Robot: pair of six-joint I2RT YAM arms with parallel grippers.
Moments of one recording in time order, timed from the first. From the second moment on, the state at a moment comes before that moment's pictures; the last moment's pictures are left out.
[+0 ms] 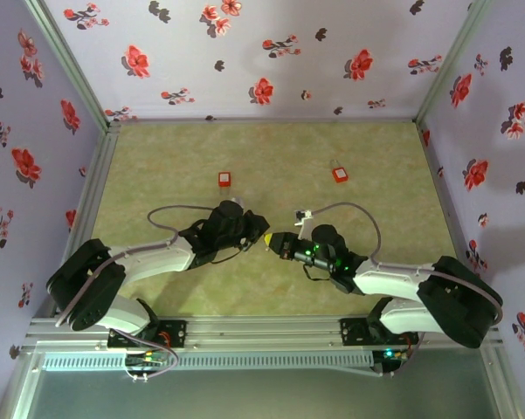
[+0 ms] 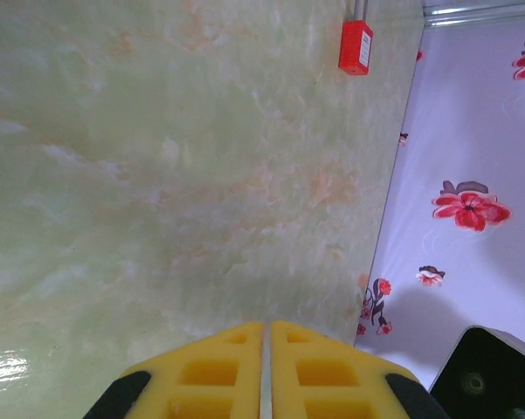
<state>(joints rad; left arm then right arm) -0.89 1.44 0.68 0.22 0.09 -1.41 0.85 1.25 0.32 0.65 -0.23 1.00</state>
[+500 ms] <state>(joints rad) -0.82 1.34 0.65 0.17 0.07 -1.41 0.86 1.16 0.35 0.47 -0.21 0.97</state>
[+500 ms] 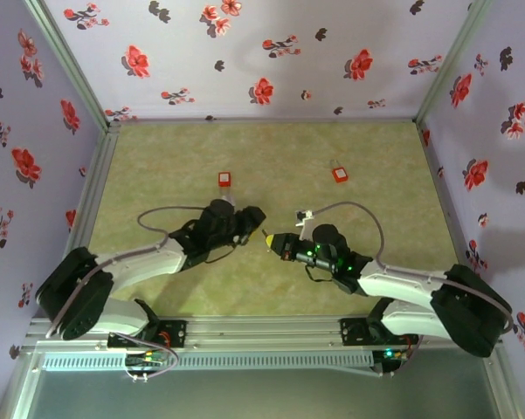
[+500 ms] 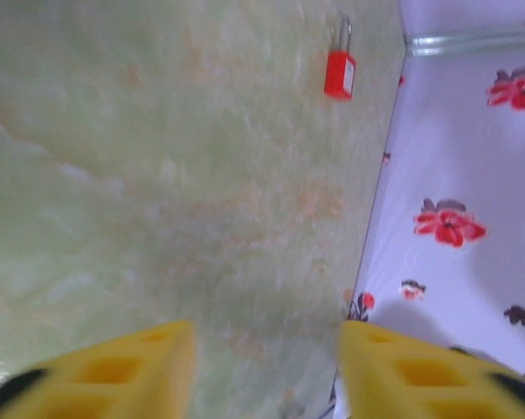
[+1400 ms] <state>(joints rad) -0.37 2.02 1.68 -0.81 0.03 -0.34 0.86 0.92 0.41 -0.09 -0.13 0.89</state>
